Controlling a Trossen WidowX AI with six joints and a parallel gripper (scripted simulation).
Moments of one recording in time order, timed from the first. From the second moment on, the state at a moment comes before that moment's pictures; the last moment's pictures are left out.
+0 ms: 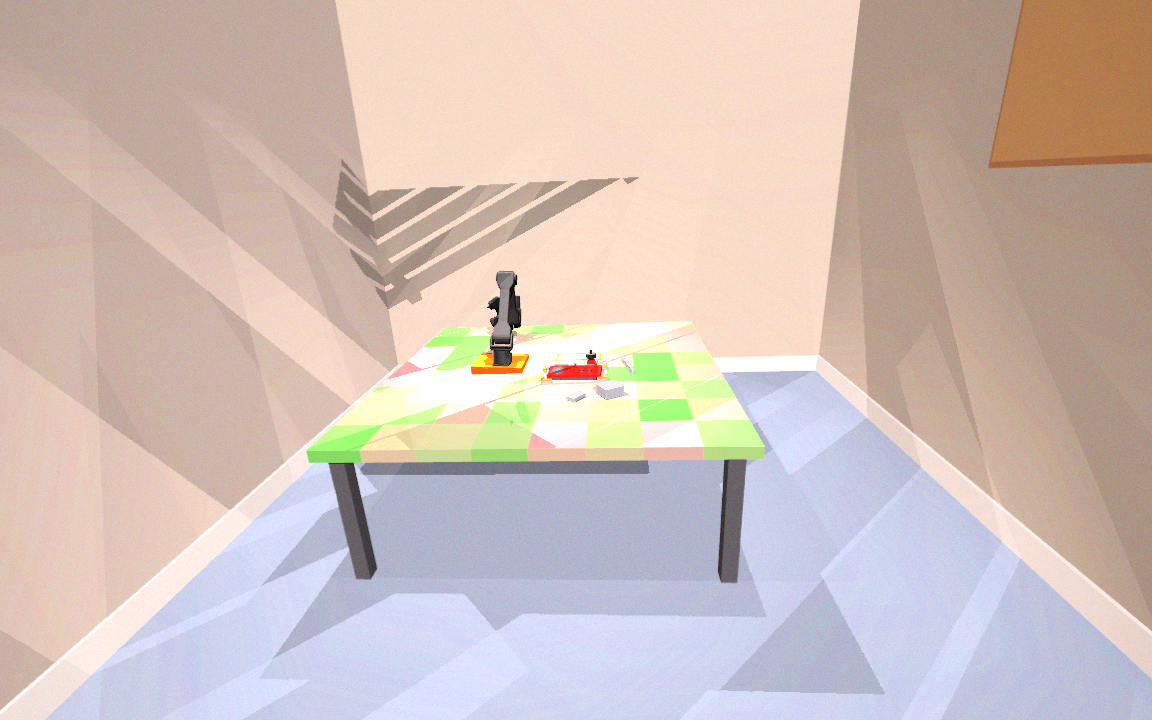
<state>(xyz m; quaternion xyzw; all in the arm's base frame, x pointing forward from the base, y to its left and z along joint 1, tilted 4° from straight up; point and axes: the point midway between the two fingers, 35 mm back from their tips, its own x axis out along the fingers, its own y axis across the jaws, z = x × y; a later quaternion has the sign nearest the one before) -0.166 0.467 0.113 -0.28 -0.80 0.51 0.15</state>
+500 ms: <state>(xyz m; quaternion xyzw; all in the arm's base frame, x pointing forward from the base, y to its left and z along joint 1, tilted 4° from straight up) -0.044 0.507 0.106 -0.38 -0.59 0.66 0.28</state>
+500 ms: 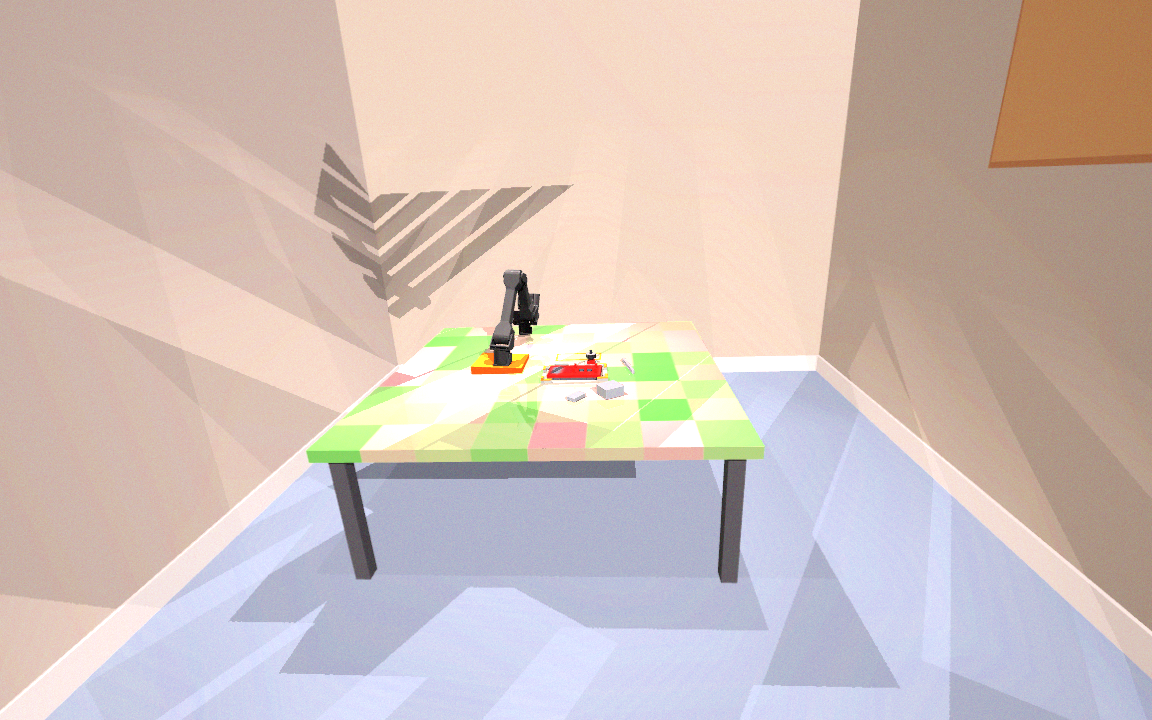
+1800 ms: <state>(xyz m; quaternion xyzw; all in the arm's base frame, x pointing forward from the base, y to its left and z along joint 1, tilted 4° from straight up) 0.318 0.363 0.097 -0.12 0.38 0.49 0.77</state>
